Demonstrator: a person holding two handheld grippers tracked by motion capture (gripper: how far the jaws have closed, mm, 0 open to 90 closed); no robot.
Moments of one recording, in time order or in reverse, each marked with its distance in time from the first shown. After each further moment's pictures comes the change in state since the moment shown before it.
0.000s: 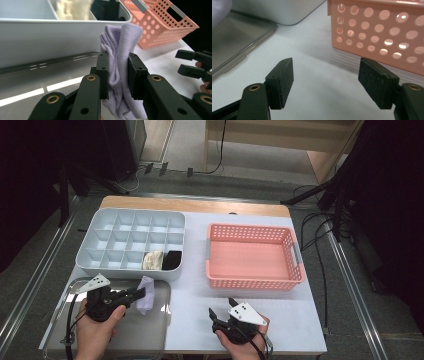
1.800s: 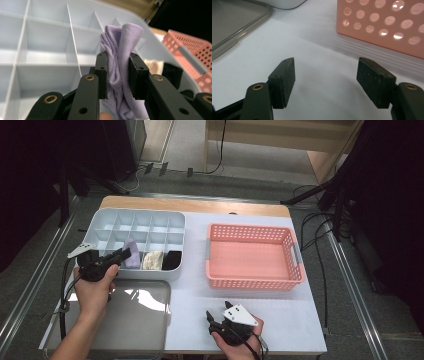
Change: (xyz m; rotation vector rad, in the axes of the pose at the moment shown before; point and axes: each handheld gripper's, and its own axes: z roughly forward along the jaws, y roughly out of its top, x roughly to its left) left arm 0.062 0.057 0.032 -0.161 0.202 -0.080; right arm 0.007 -0.012 0.012 0.058 -0.020 -0.011
